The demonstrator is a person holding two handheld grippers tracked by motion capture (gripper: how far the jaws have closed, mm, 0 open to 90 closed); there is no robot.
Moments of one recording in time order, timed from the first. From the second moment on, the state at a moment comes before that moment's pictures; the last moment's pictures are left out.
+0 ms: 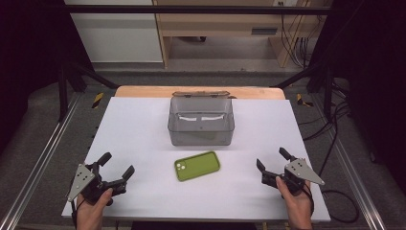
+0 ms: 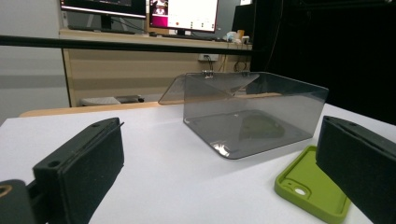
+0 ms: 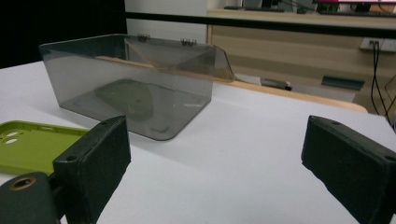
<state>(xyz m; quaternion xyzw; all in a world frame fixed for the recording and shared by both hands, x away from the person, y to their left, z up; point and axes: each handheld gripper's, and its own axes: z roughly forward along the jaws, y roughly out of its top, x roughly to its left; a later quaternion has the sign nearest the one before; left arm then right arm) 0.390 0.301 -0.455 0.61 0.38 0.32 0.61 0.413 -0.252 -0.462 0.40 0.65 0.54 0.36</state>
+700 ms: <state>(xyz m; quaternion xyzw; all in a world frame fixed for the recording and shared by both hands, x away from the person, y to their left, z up) 0.388 0.301 -0.457 0.62 0.38 0.32 0.61 0.424 -0.210 -0.462 0.43 0.73 0.45 0.28</state>
